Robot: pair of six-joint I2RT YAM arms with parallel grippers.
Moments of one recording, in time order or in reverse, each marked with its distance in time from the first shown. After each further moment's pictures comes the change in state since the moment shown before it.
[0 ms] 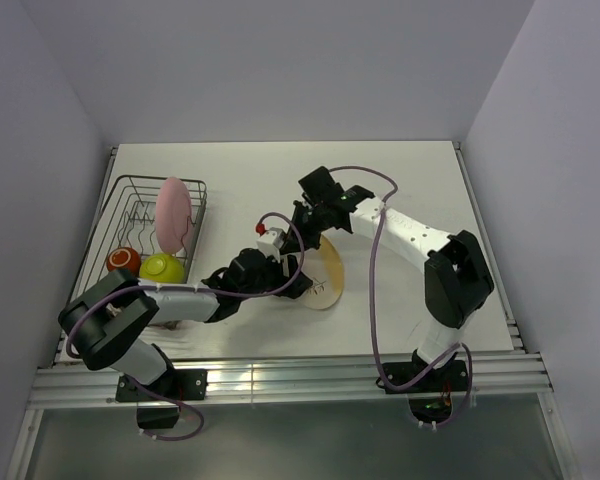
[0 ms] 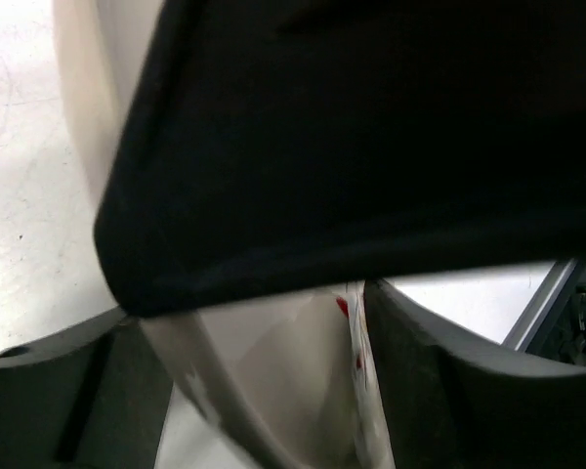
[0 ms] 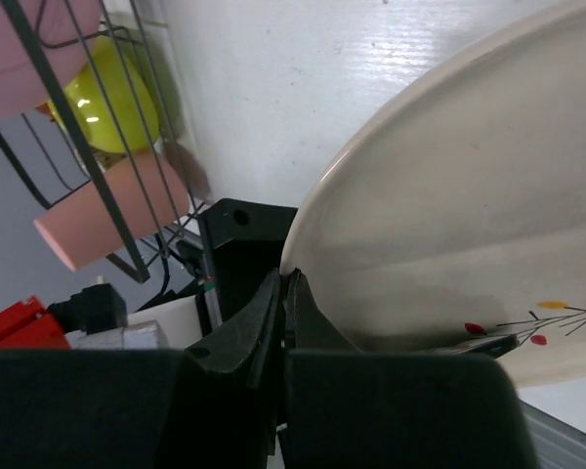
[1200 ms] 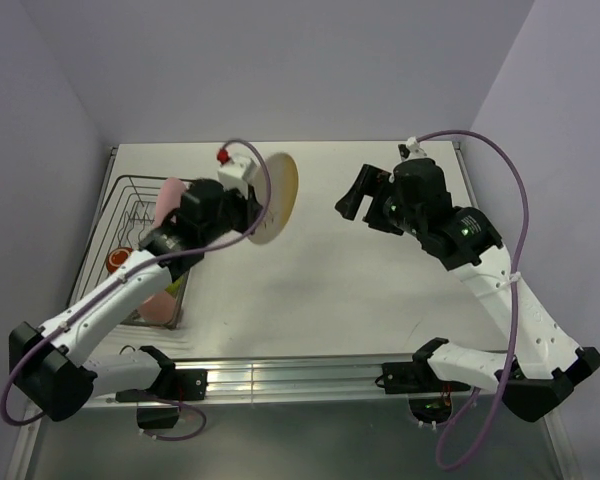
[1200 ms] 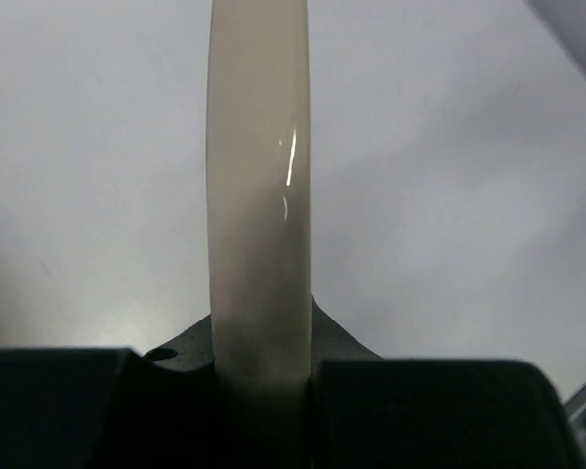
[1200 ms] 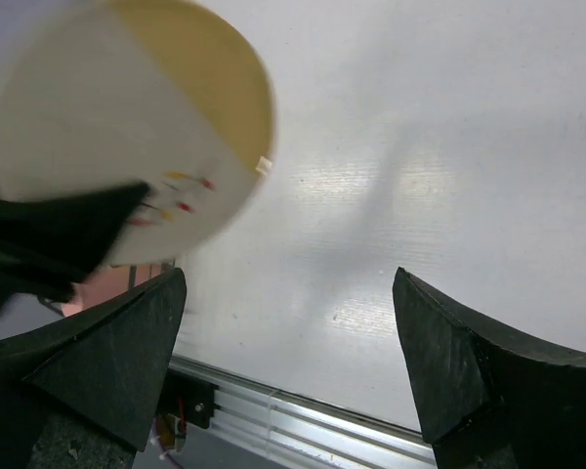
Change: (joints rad) left arm 0.201 -0.327 0.436 -0.726 -0.078 0.350; right arm -0.093 -0.624 0.014 -0.216 0.457 -0.223
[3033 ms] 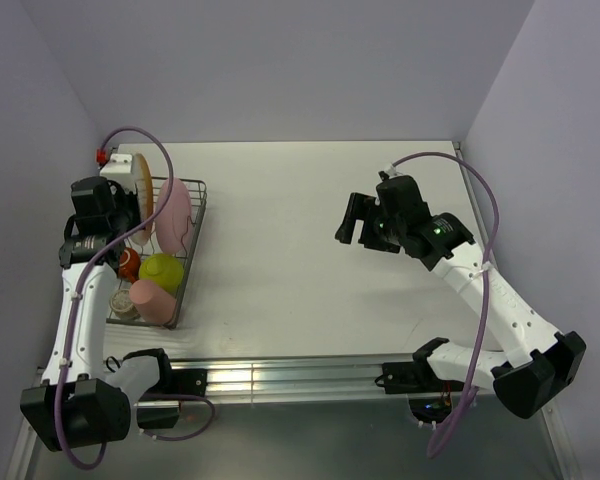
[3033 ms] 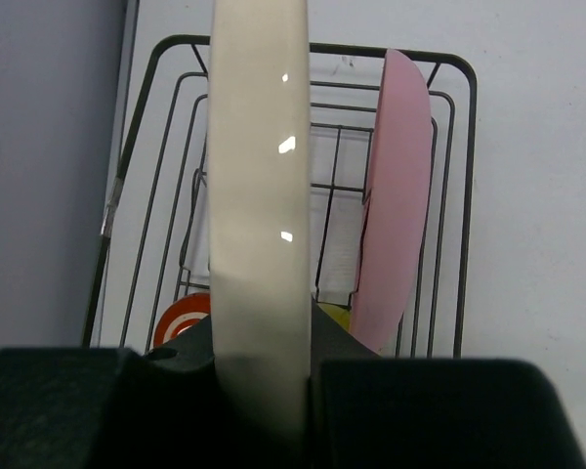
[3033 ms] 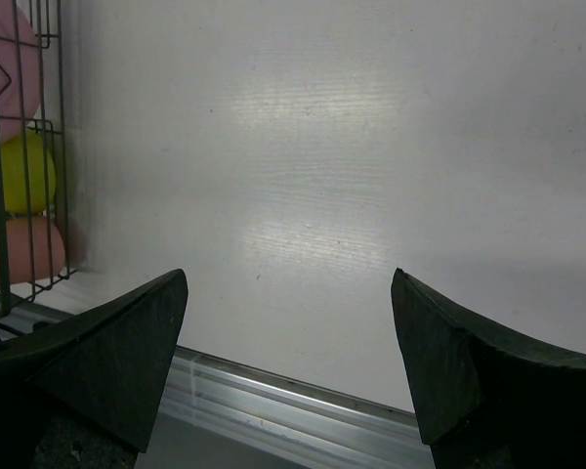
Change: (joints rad) left arm 0.782 -0.154 0.057 -0.294 0.037 0.365; right arm -0.044 0.012 -0.229 0.034 -0.066 -0.097
